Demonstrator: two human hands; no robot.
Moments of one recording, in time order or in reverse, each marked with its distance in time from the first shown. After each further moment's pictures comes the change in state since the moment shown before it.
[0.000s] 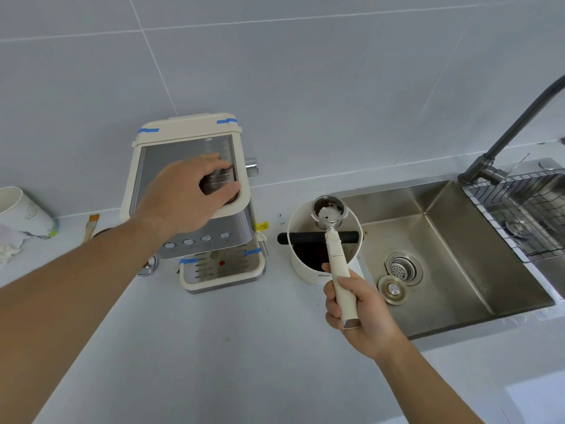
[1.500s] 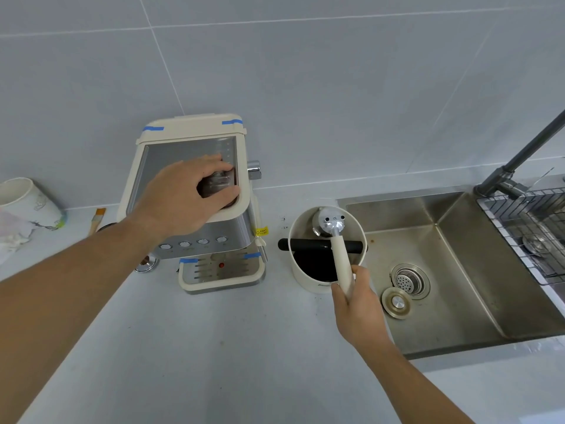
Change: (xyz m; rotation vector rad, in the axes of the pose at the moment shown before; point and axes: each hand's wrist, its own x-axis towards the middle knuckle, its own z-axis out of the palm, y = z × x) left_hand 0.002 0.000 0.001 0.008 -0.026 -0.037; right_hand 0.044 0.016 -0.040 -1.284 0.419 -0.400
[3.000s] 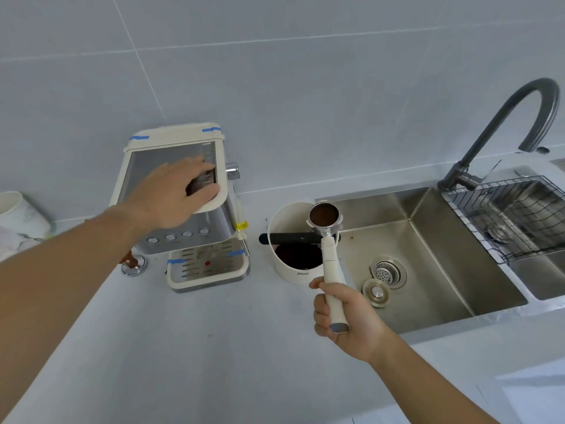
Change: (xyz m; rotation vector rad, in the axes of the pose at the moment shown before) left_hand -0.005 0.007 -0.007 0.142 -0.115 0.161; right_hand -0.047 -0.023 -0.054 1.188 -0.568 0.511
